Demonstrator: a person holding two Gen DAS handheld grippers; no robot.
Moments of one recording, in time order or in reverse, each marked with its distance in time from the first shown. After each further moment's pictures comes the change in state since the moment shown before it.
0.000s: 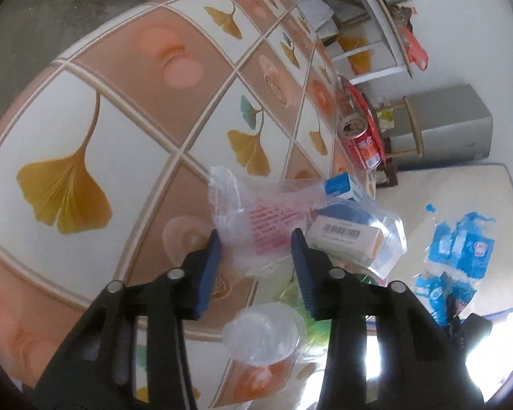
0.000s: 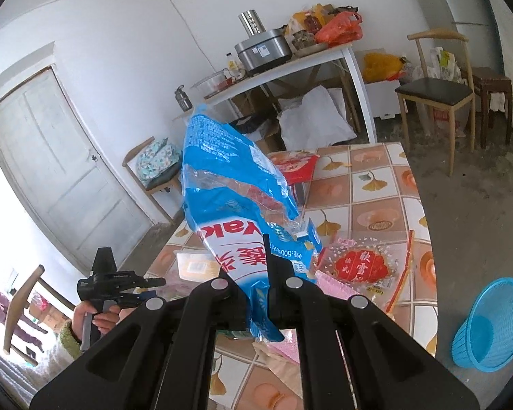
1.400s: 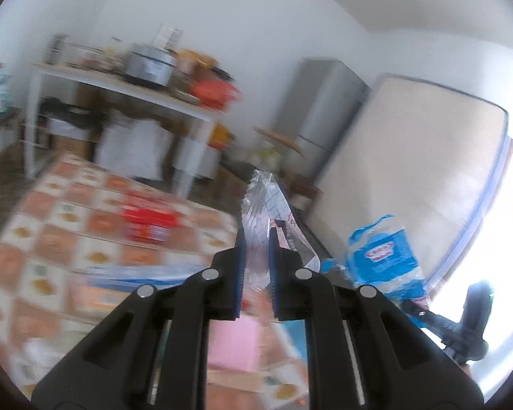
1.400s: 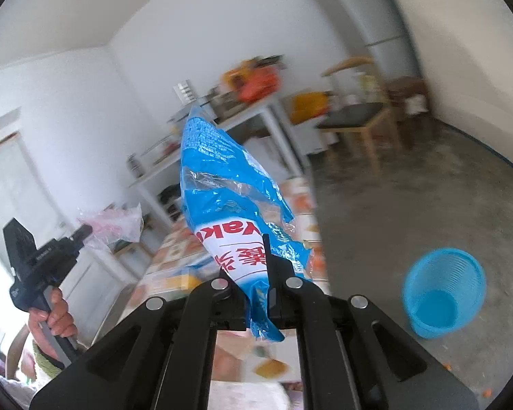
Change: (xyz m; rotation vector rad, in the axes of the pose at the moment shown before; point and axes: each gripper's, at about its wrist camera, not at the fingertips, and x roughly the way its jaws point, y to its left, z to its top) left arm -0.034 -0.321 -0.176 0.786 -0.392 -0.202; right arm -0.201 -0.093 -0.063 0.228 -0.280 -0.245
